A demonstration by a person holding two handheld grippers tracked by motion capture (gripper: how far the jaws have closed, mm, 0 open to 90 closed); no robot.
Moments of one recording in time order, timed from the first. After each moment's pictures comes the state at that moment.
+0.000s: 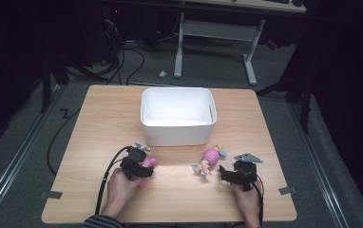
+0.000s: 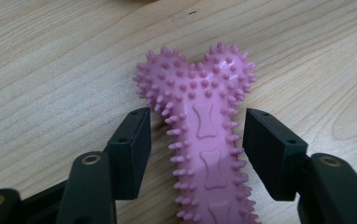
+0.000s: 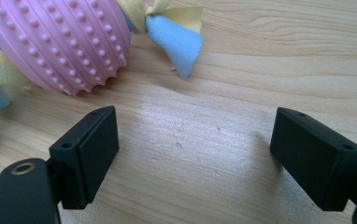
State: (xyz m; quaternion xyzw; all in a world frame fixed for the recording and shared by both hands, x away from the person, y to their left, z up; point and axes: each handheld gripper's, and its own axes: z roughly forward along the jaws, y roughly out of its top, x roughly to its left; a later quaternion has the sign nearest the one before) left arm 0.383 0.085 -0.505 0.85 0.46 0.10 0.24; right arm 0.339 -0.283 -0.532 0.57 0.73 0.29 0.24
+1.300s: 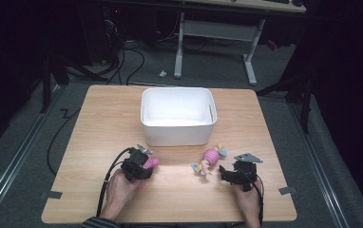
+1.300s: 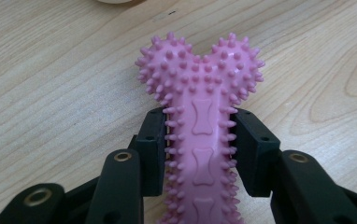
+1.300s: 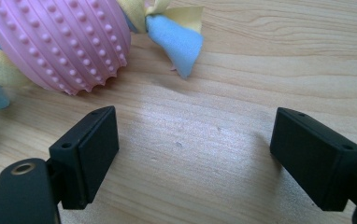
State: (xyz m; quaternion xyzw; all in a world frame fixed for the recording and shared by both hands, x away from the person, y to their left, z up) left arm 0.372 0.081 -0.495 0.86 0.43 0.11 0.24; right arm 0.339 -0.283 -0.532 0.57 0.73 0.29 0.24
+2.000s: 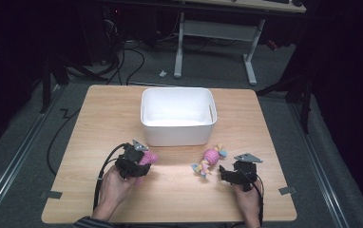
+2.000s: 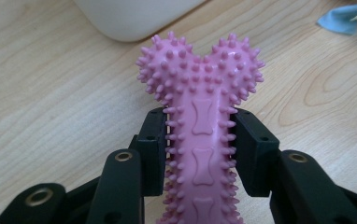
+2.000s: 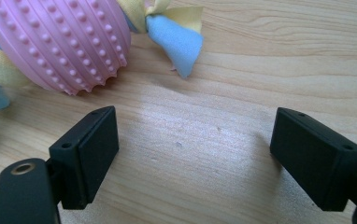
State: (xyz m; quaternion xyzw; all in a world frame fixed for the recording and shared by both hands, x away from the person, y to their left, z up) left arm 0.365 0.093 -0.456 0.86 0.41 0.12 0.27; right arm 0.339 -0.283 -0.532 0.57 0.73 0.29 0.24
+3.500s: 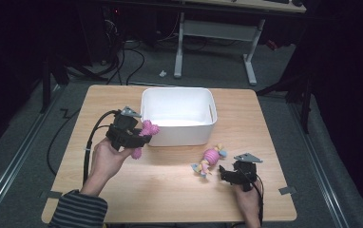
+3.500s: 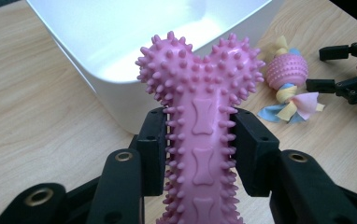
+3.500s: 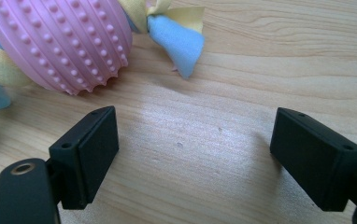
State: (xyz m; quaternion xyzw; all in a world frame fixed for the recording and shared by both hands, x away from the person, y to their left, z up) left arm 0.397 0.102 -0.353 0.85 0.39 0.10 0.35; right arm 0.339 -0.283 -0.532 0.57 0.73 0.29 0.24
